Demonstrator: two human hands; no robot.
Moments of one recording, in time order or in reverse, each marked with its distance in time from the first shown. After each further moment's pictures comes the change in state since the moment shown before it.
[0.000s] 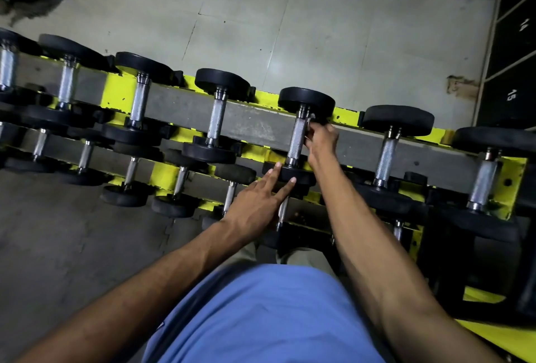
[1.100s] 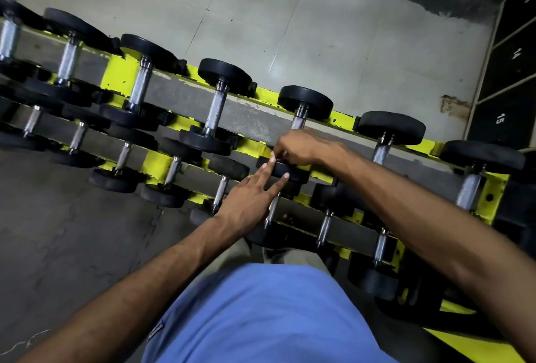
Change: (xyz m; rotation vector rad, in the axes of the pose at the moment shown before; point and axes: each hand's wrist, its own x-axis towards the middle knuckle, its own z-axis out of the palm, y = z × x) left_hand -0.004 0.011 0.002 -0.026 0.026 -0.079; right_hand -0.056 -0.050 0.012 -2.162 -1.055 -0.796
